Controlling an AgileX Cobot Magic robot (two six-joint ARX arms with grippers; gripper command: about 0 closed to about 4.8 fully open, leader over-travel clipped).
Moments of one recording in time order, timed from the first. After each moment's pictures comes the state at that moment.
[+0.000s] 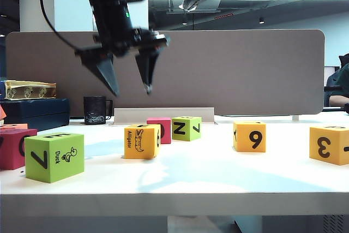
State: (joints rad) left arm -0.51 1.91 1.75 -0.98 -0.02 -0.14; right arm 0.67 1.43 1.38 -0.75 -0.24 0.08
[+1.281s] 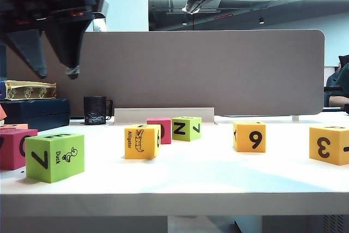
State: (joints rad) left arm -0.46 1.40 1.23 -0.97 -0.06 0.02; right arm 0.67 1.43 1.38 -0.77 -0.24 0.08
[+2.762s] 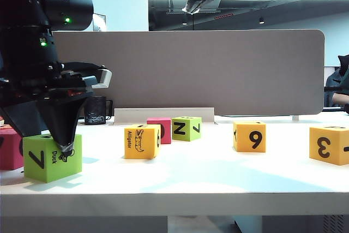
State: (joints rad) left arm -0.47 1.54 1.00 -0.76 0.00 0.01; right arm 0.67 1.43 1.38 -0.78 -0.24 0.08
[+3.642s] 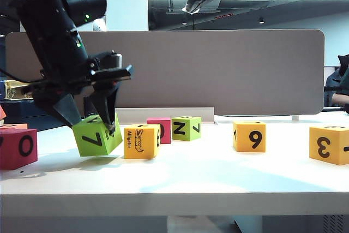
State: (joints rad) left arm -0.47 1.61 1.05 -0.48 0.00 -0.24; right arm 0.67 1.43 1.38 -0.78 -0.24 0.08
